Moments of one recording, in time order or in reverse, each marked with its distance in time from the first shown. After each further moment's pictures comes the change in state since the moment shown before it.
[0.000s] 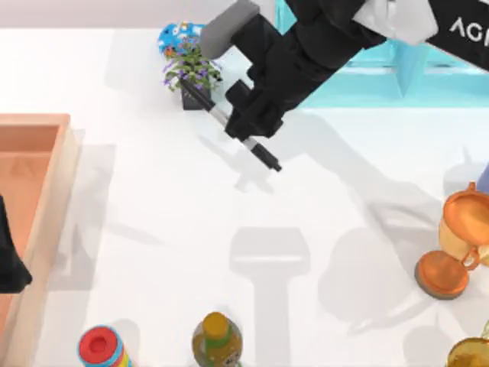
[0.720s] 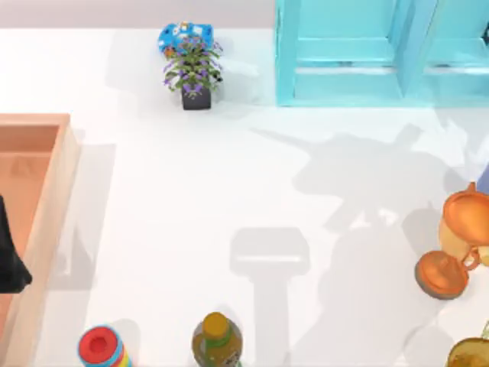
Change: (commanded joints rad) left arm 0.000 0.000 0.000 0.000 0.000 0.000; right arm -0.917 -0.134 -0.593 0.963 -0.988 -0.069
